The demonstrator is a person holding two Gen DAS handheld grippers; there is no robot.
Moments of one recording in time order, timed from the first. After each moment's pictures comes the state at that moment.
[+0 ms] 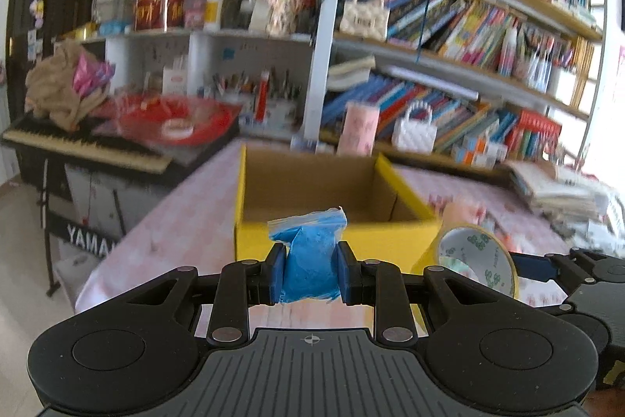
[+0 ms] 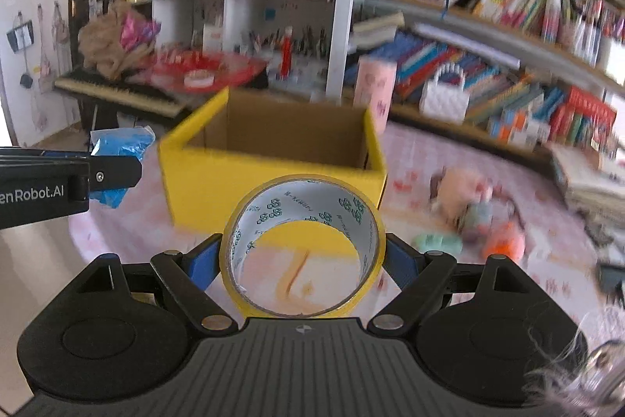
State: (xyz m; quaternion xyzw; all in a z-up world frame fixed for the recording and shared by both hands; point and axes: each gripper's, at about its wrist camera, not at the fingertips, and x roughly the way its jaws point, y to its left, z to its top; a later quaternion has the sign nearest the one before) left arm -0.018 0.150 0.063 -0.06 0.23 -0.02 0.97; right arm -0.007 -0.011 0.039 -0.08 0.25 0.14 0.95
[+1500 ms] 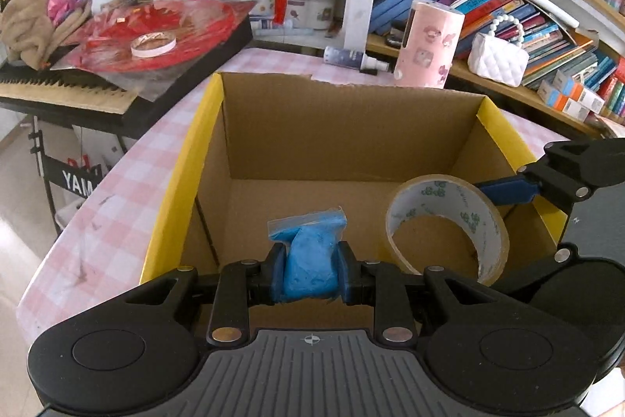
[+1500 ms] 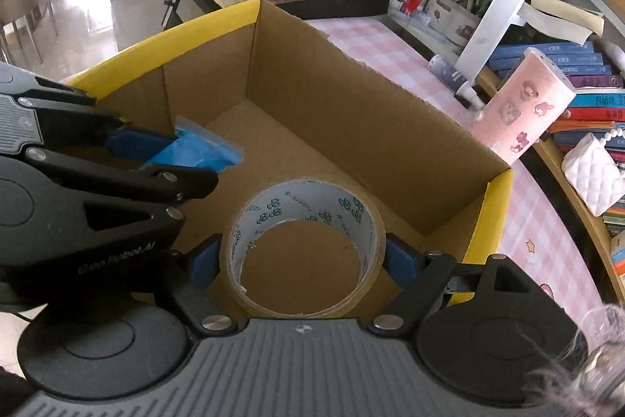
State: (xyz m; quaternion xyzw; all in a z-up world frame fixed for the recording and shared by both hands) left arm 0.206 0.145 -0.017 -0.06 0.40 0.04 0.91; right arm 0.256 0.053 -0.008 -0.28 0.38 0.32 0.82
